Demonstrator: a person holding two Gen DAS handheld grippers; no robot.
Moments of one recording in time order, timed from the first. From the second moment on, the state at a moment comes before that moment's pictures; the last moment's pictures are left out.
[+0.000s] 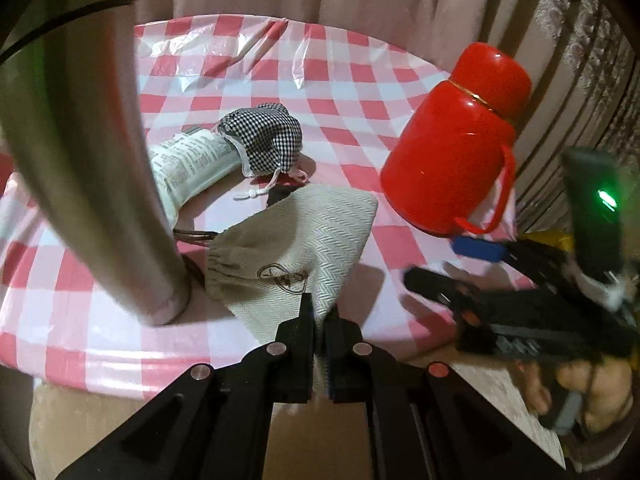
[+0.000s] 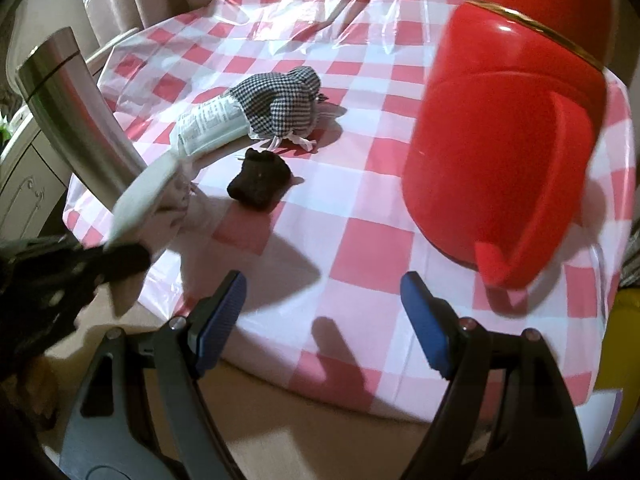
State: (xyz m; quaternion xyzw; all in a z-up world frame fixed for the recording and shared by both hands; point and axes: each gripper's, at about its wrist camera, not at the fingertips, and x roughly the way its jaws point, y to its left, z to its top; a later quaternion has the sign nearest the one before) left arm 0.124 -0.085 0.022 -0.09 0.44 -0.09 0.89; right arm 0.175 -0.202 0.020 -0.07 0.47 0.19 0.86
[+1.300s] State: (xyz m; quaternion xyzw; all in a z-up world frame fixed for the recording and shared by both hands) left arm 0.036 -0.051 0.027 -0.16 0.40 -0.13 0.89; right arm 0.232 -0.111 0.004 -0.07 0.48 0.19 0.85
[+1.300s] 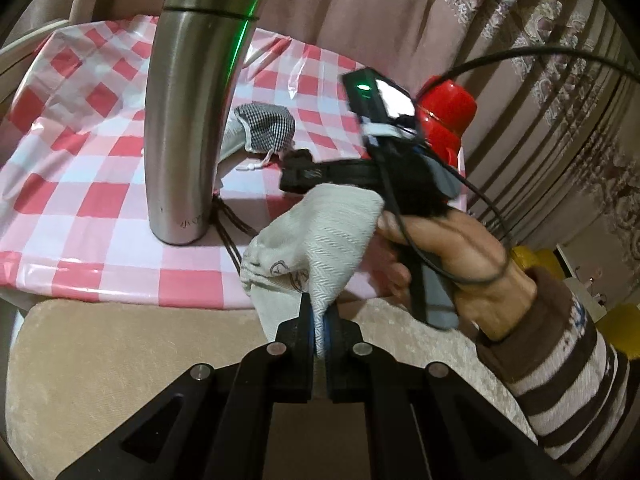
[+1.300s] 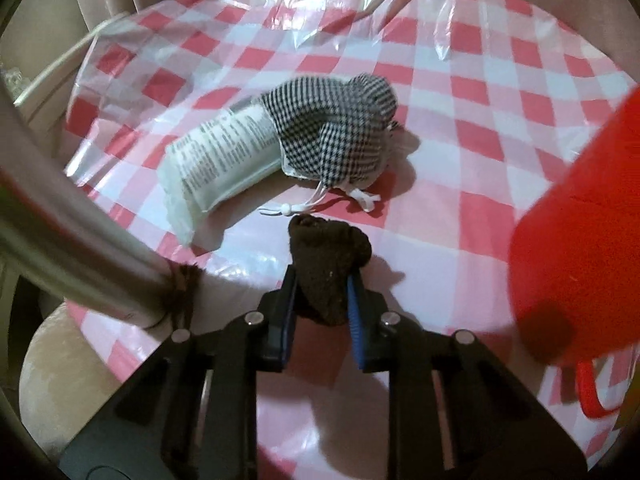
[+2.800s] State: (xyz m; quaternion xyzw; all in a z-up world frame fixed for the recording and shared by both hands) left arm 0.022 -0.218 0.112 -0.05 0.32 -0.28 0.90; right arm 0.029 -0.346 0.094 0.06 0.40 0.05 0.91
